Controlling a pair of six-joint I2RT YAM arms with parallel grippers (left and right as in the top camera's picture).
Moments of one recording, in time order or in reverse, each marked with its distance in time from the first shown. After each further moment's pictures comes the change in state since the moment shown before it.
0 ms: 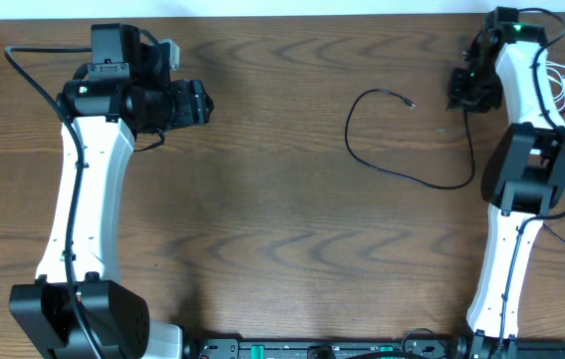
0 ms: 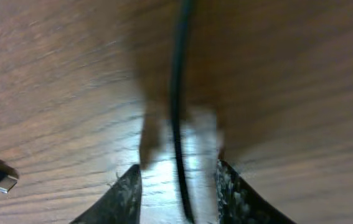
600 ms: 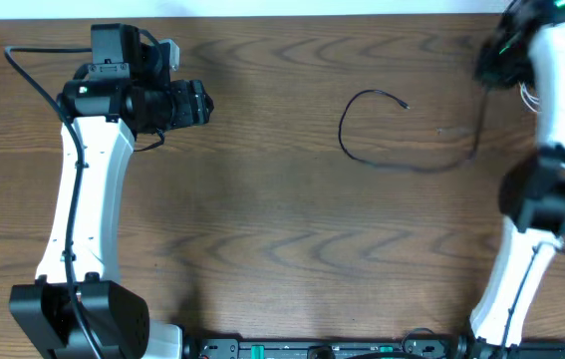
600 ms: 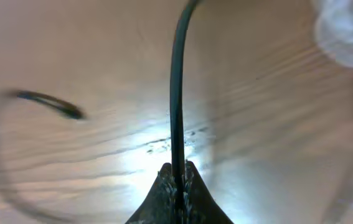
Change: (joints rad) left arm 0.000 0.000 0.000 0.000 0.000 0.000; right arm -0.039 -0.265 0.092 -0.145 0.007 0.024
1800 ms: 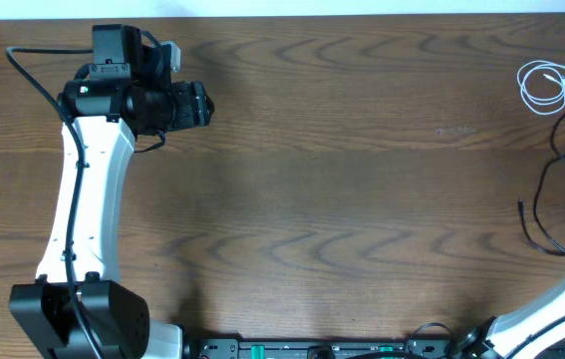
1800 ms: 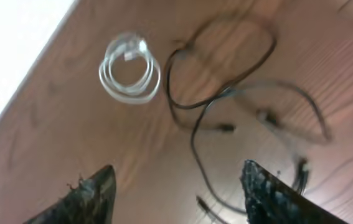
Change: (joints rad) left arm -0.003 0.000 0.000 -0.015 0.000 0.000; right arm -0.533 -0.246 0.004 -0.068 -0.106 0.075
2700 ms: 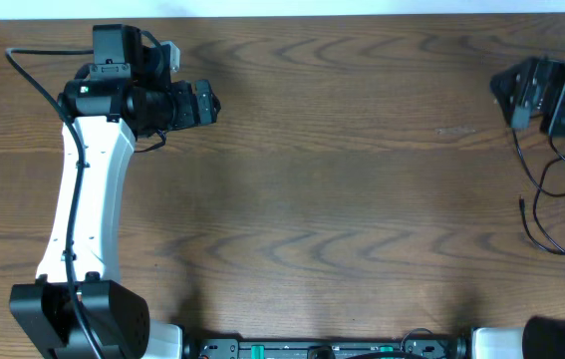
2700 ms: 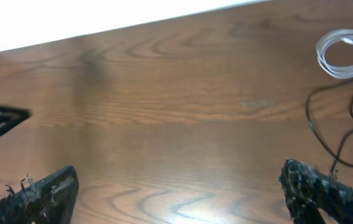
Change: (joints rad) left arm -0.001 0.000 0.000 0.000 0.000 -0.023; right arm 0.605 -0.525 -0.006 -0.233 -0.140 -0.118
